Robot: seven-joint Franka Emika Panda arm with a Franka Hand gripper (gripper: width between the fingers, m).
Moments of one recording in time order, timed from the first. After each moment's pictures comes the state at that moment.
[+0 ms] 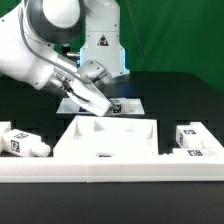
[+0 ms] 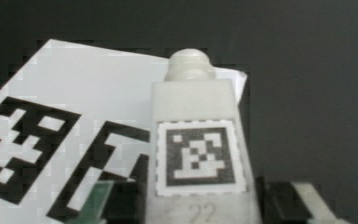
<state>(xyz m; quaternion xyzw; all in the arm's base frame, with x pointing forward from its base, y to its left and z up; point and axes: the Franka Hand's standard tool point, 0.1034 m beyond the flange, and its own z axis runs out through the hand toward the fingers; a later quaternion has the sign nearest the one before) 0.376 -0.015 0.015 -0.69 0.54 0.40 0.28</state>
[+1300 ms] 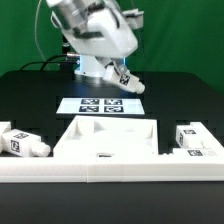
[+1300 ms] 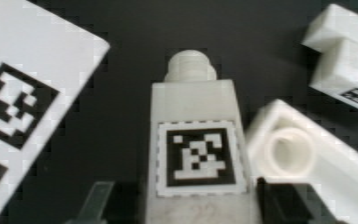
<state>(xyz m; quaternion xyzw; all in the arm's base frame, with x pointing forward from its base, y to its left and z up) 0.475 -0.005 0.119 -0.82 0.51 0.15 0.19</state>
